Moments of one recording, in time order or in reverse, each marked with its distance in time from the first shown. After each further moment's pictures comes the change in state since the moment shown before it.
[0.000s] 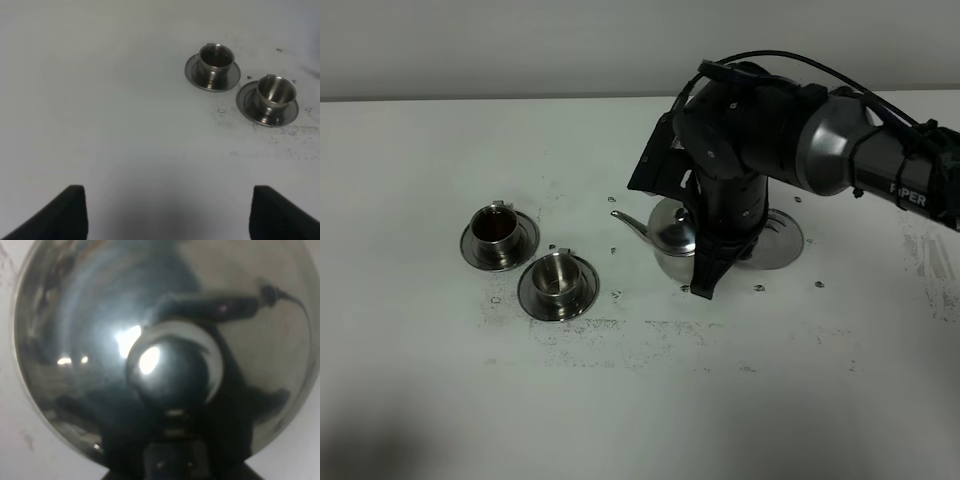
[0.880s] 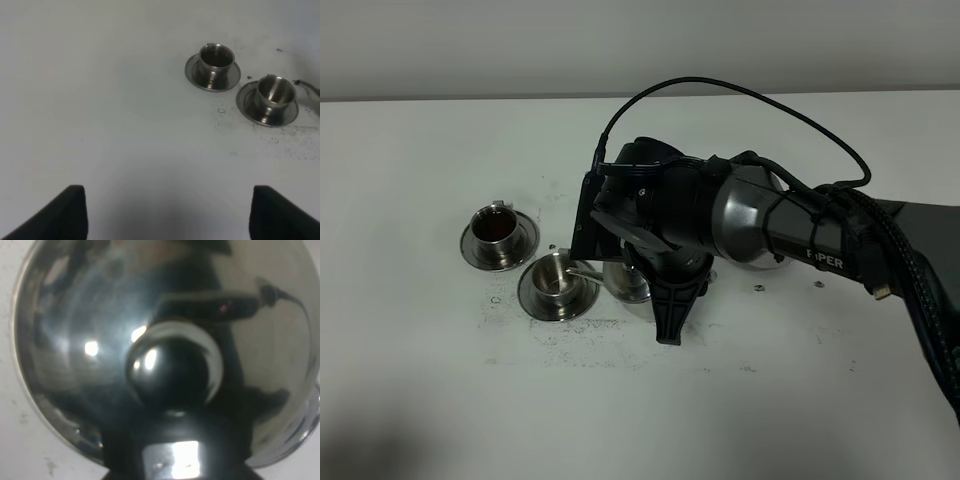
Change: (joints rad) left arm 0.000 0.000 0.000 0.000 0.000 -0.001; right arm 0.170 0.067 0.001 -0.142 0.000 0.018
